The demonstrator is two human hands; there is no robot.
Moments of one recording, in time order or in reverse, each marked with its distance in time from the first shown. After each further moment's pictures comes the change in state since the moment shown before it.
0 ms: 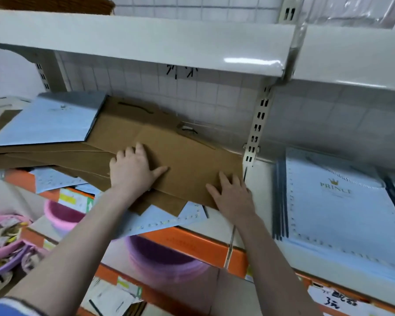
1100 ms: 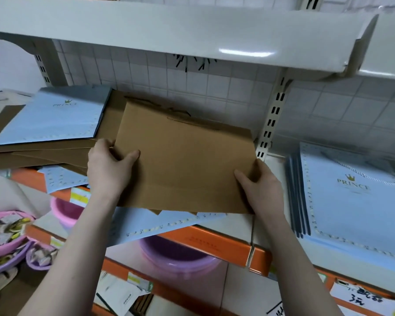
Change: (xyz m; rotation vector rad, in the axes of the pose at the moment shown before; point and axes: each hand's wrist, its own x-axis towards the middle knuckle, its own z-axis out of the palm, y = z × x) left_hand -0.004 -0.054 -0.015 -0.795 0.249 -0.274; right_hand -0.014 -0.005 -0.020 0.480 0.374 0.155
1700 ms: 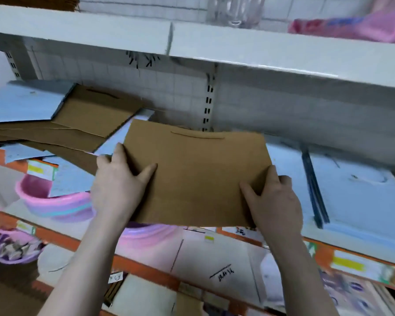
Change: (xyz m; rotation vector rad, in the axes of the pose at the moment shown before) left_hand -0.191 0.083 0.019 0.286 -0.097 0.114; right_hand -0.094 0.074 -0.173 -0.391 0.034 0.009
